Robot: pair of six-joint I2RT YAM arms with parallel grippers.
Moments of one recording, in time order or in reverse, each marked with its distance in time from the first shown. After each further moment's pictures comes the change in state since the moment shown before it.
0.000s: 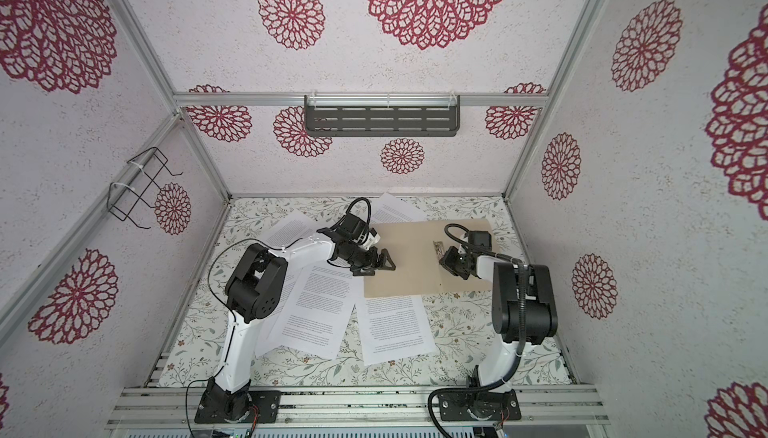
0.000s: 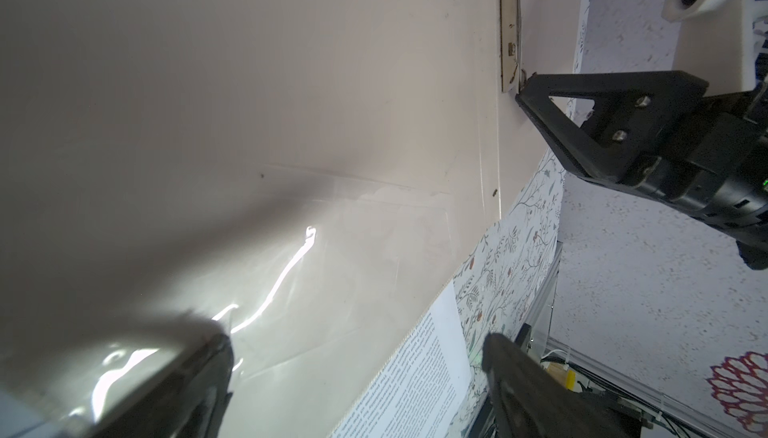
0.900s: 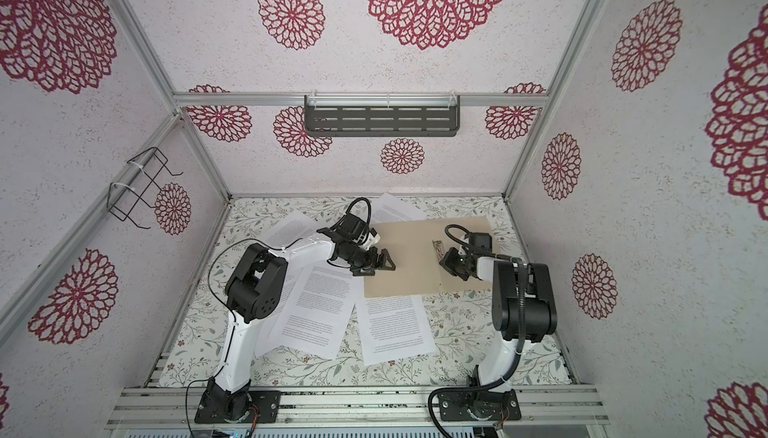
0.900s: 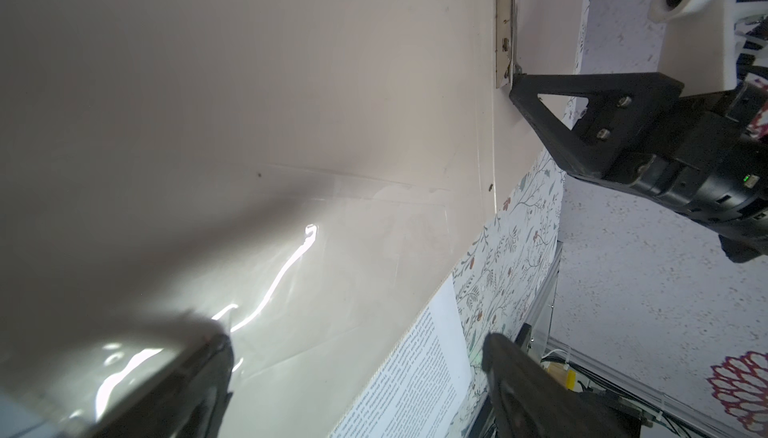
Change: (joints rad) left arm 0.004 0.000 0.000 -0.001 0.000 0.002; right arm -0.023 0.023 -0.019 0.046 -0.025 0.000
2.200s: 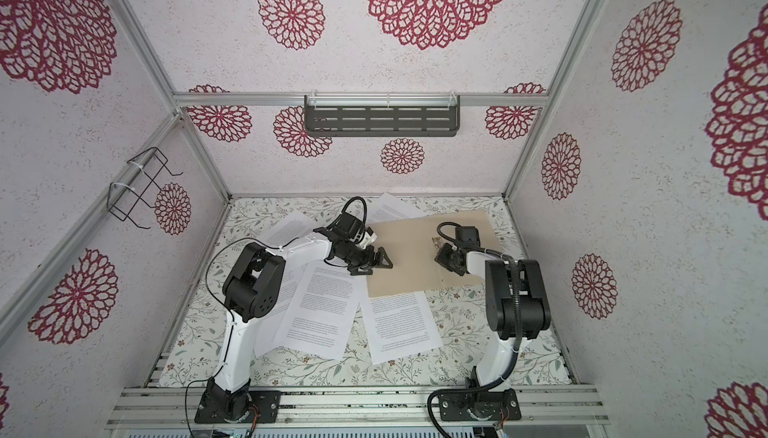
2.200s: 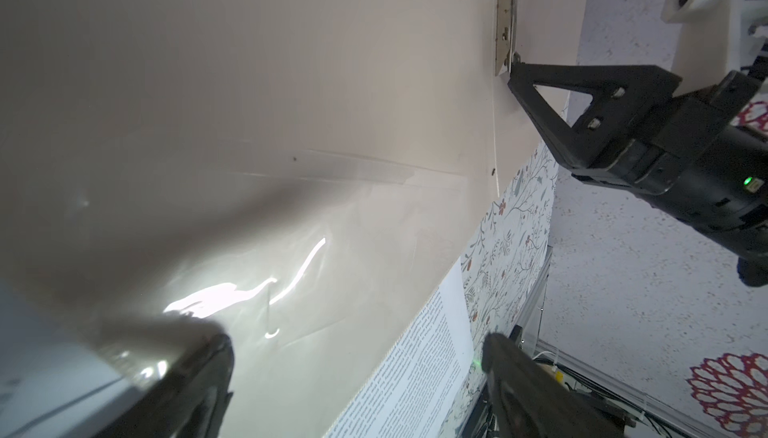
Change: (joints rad) left arm 0.041 -0.011 -0.021 0.002 0.015 -0.012; right arm 0.113 -0.003 0.053 -0.059 0.283 0.080
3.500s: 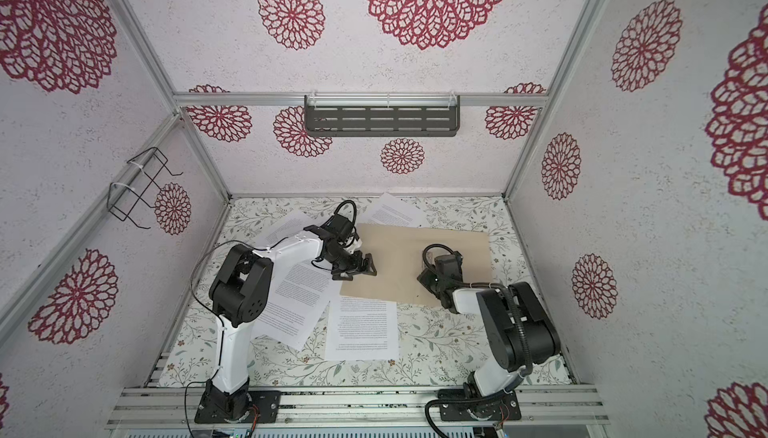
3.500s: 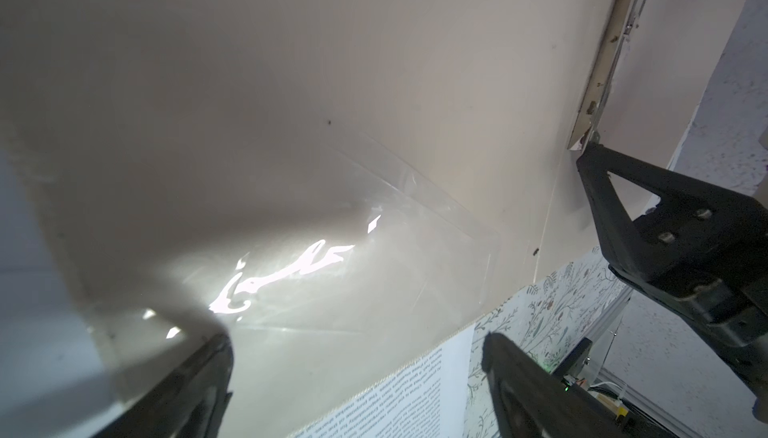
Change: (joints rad) left arm 0.009 -0.091 -0.063 -0.198 -0.169 0.057; right arm 0.217 -0.181 -0.401 0.401 0.111 0.336
